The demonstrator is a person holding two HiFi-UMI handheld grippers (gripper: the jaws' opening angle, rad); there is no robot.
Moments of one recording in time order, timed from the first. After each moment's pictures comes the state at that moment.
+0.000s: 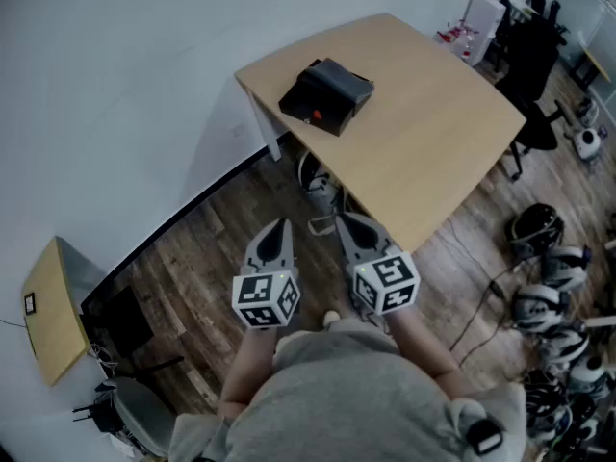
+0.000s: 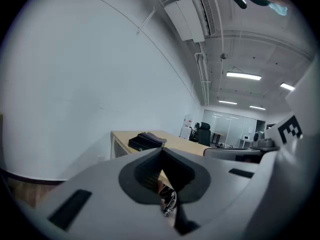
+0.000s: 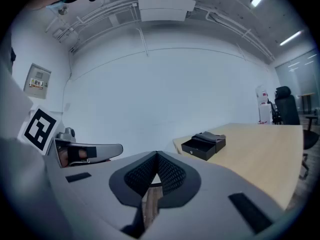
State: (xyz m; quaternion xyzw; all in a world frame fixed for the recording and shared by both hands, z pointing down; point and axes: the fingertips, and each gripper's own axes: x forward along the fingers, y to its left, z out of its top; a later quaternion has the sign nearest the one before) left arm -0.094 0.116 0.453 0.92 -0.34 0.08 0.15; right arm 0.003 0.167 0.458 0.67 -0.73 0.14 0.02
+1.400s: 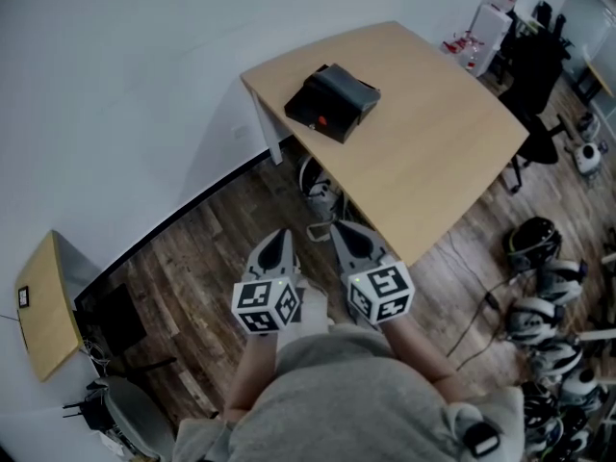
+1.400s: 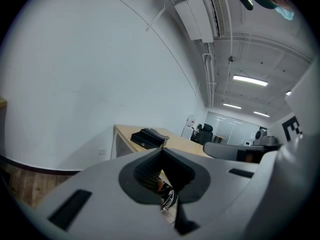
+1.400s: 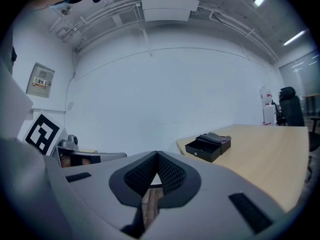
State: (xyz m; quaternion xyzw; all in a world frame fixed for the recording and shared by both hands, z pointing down) left arm -0.102 0.113 0.476 0.91 -0.35 0.07 0.20; right arm -0.013 0.156 0.457 0.65 -0.74 0.13 0.03
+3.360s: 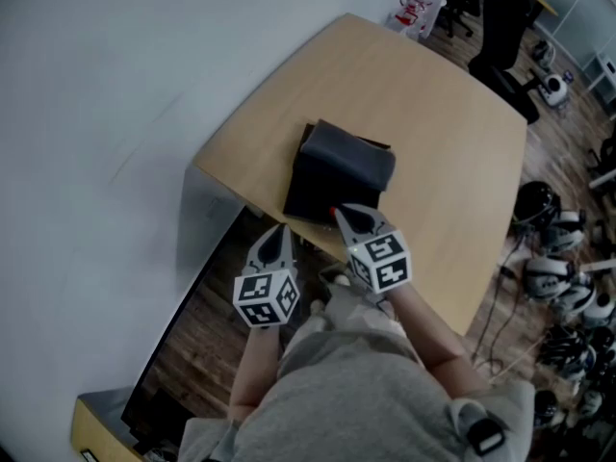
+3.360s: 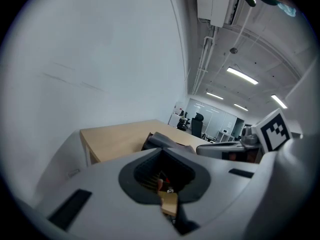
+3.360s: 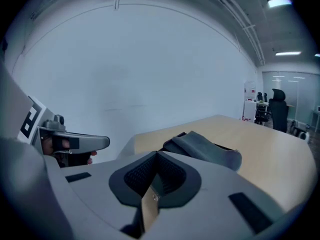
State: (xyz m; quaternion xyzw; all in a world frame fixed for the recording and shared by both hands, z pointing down) left arm 0.063 -0.272 0.512 0.95 -0.20 0.15 0.21; right arm 0.168 -0.211 0.520 0.75 -0.61 0.22 0.13
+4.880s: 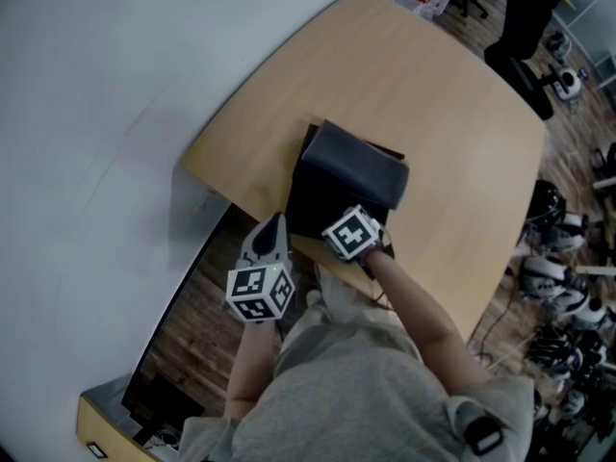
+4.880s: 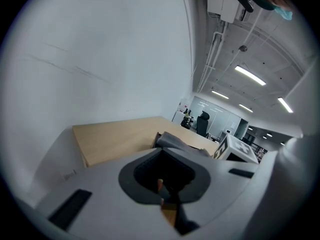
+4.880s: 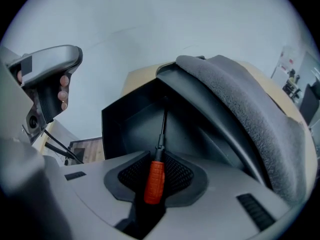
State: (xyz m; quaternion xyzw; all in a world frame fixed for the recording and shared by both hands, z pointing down) left arm 0.118 -0.334 0.544 0.93 -0.21 0.17 0.23; right arm 0.159 -0.248 0.683 0.53 -0.61 0.50 0.31
